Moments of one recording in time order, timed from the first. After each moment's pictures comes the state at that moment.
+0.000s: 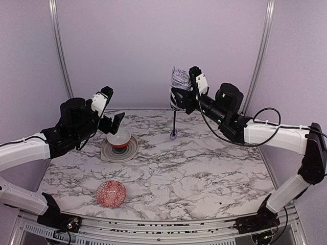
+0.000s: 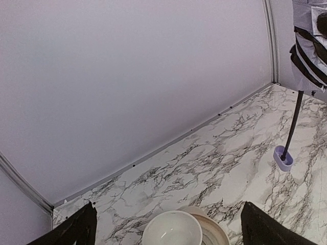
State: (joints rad) left arm -0.72 1.18 0.85 0.17 -0.31 0.24; right arm 0.72 1.50 1.11 0.56 -0.09 -0.12
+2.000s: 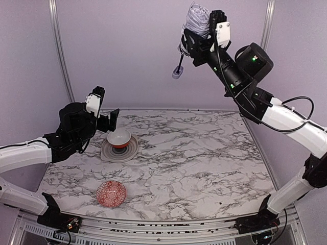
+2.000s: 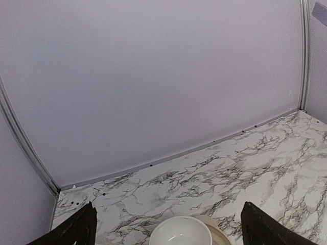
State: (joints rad) left arm -0.71 1.18 0.77 0.32 -0.46 0.13; right arm 0.85 1.46 1.55 0.46 0.21 -0.36
